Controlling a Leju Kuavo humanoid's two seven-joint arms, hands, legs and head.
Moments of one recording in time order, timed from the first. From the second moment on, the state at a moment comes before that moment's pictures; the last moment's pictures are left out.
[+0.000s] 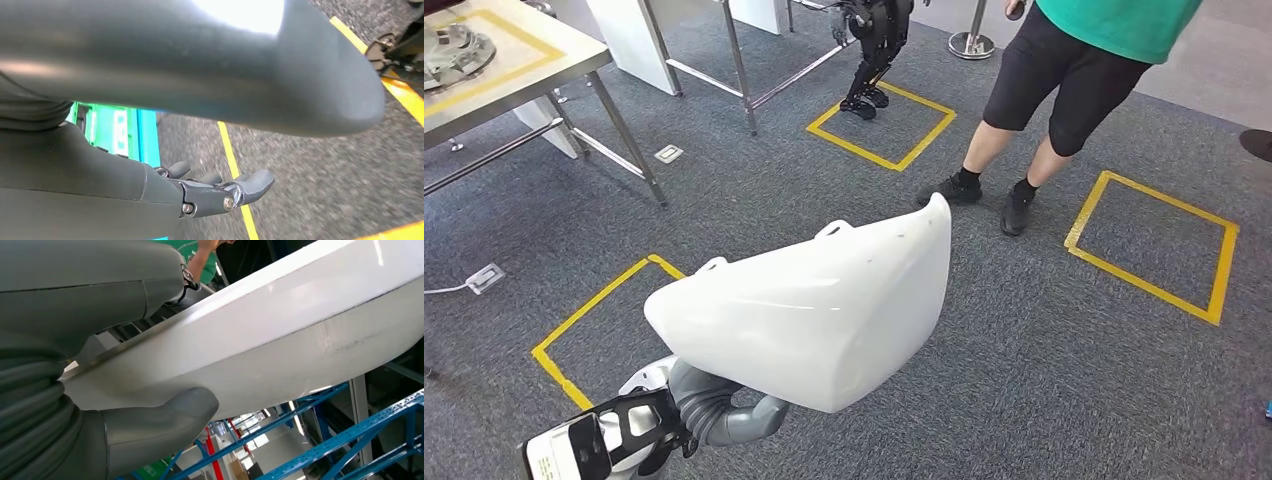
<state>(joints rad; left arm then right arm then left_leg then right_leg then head) -0.24 0.03 -0.58 -1.77 -0.04 -0.31 -0.64 -0.06 0.00 -0.92 -0.20 1.36 0.15 0.03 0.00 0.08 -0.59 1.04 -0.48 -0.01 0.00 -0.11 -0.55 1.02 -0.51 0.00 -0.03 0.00</state>
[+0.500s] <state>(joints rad) -0.27 0.00 -0.60 -1.77 0.00 -0.35 -0.60 -0.07 0.01 -0.92 -0.20 1.30 0.16 0.08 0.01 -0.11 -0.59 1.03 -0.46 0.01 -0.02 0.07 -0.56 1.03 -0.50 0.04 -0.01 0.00</state>
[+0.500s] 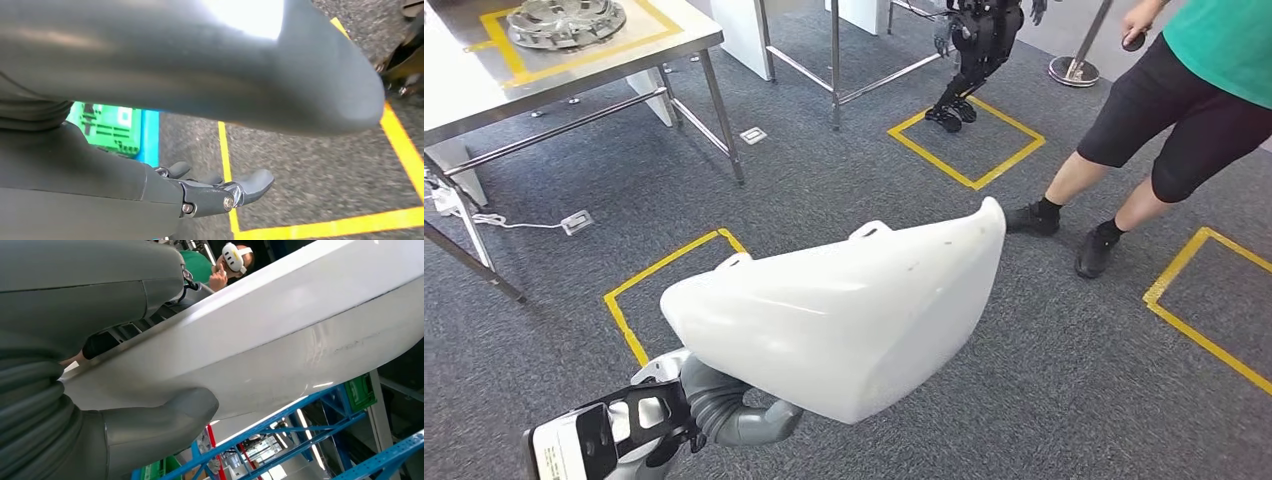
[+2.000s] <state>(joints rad) -0.34 -0.02 -0.63 -1.67 0.04 -0.40 -0.61 -0.06 0.02 -0.98 -0.20 1.27 0.16 0.05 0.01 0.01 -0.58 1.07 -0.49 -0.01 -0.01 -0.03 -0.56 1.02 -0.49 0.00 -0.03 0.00</state>
